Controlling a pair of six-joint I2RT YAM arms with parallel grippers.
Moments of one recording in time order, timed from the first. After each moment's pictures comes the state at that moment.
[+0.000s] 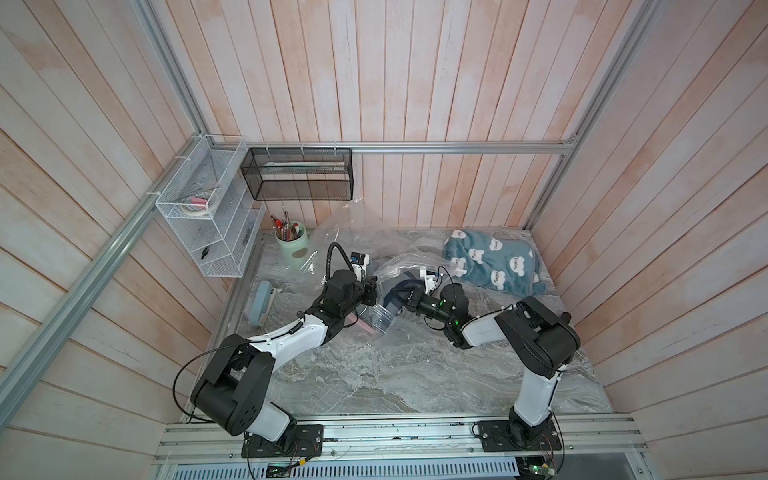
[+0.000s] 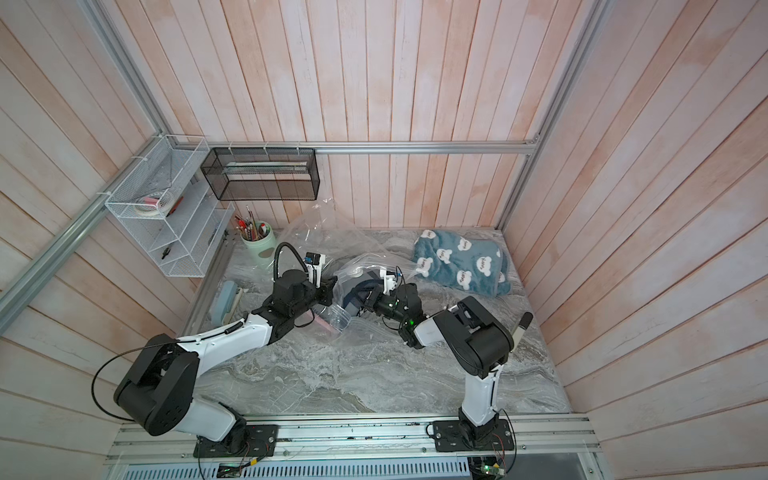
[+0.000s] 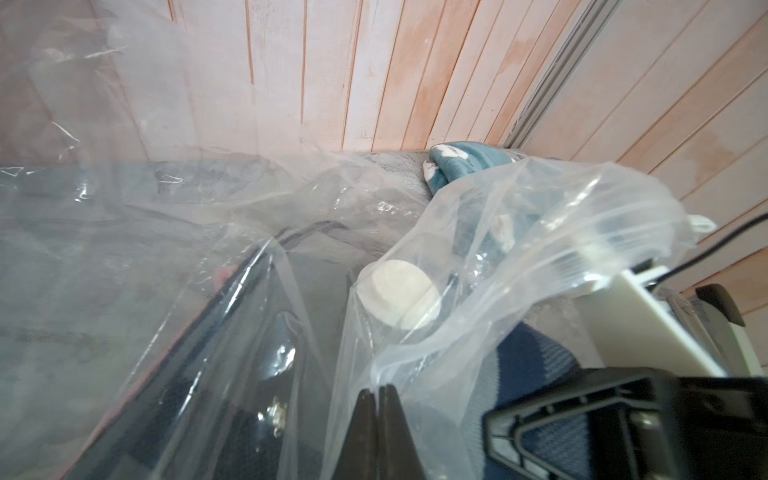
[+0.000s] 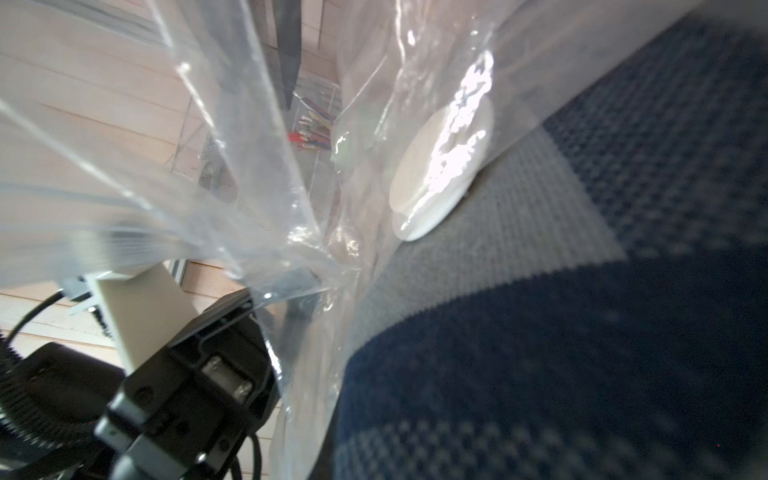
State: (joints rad) left arm -0.52 1.52 0.81 0.34 0.05 -0.25; right arm 0.59 1.85 0.70 1.09 -0.51 1.23
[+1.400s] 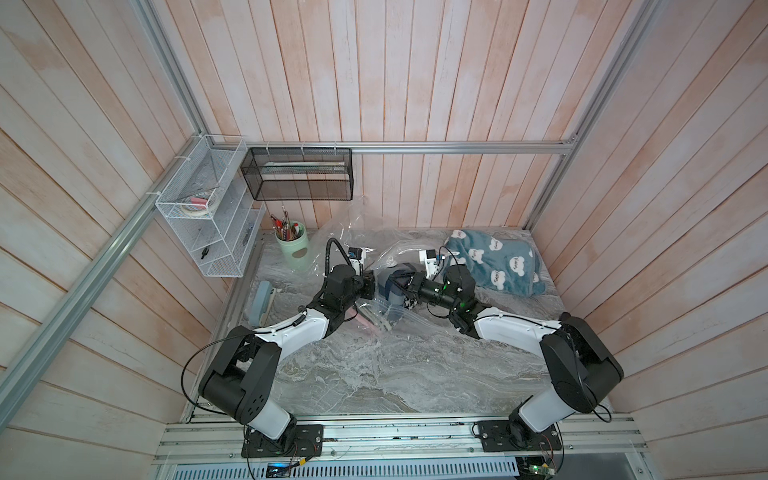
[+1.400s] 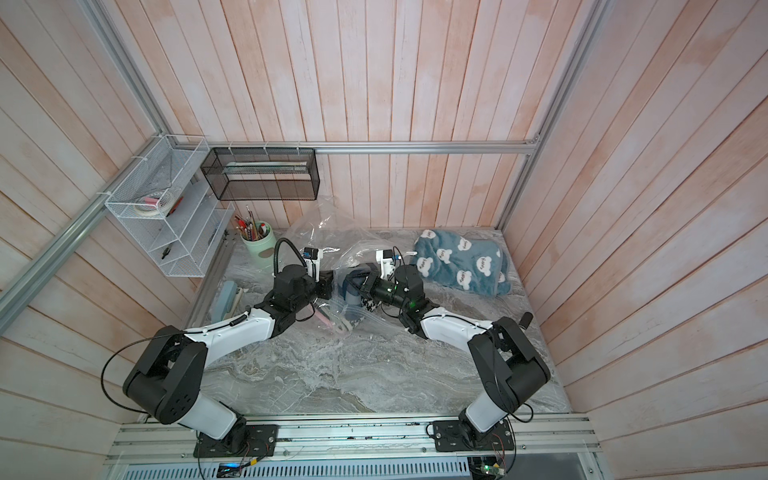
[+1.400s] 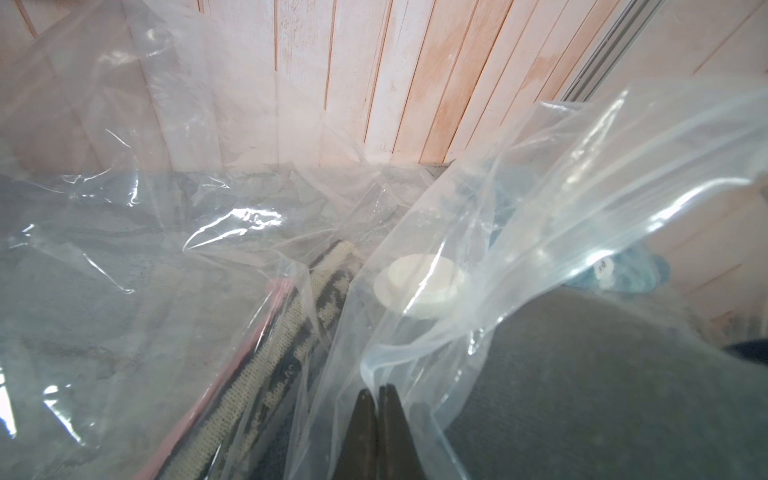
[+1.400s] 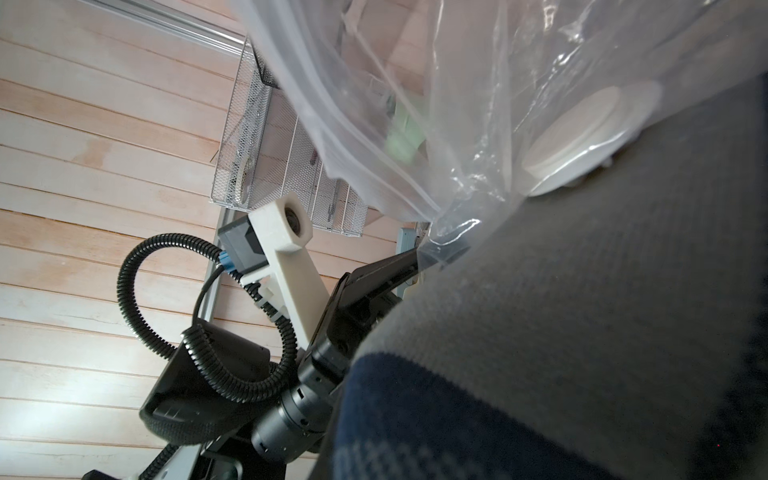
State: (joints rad) left arm -0.49 1.57 0.86 0.36 0.04 -0.26; right arm 0.63 1.59 0.84 0.68 -0.51 1.23
